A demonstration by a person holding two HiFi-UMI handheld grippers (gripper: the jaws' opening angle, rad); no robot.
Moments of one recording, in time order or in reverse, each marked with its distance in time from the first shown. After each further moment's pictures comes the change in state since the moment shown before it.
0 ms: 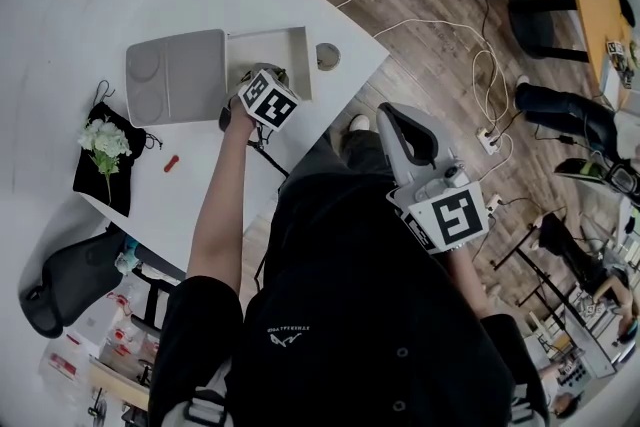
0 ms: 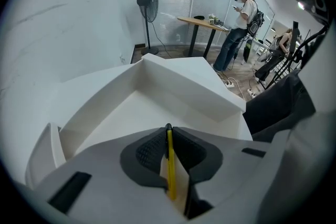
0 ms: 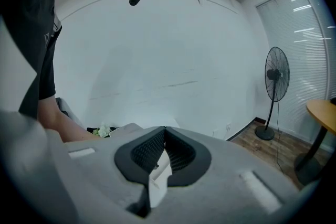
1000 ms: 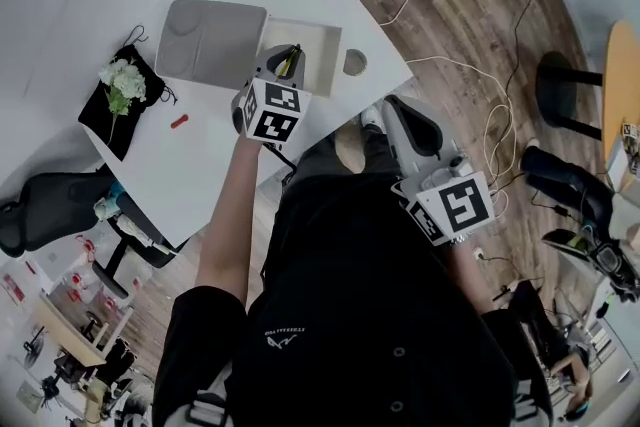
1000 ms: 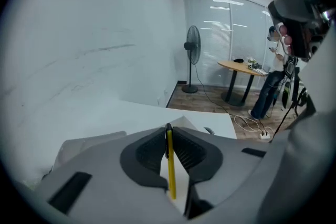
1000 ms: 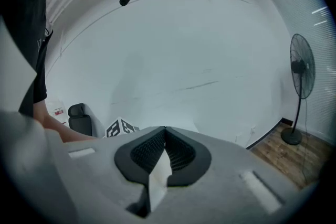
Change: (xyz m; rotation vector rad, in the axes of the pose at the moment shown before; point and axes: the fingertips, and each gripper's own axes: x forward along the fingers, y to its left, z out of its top) left arm -0.130 0.030 0.040 -0.366 -0.382 0.384; right arm 0.006 0.001 0.020 -0.013 -0.035 0.259
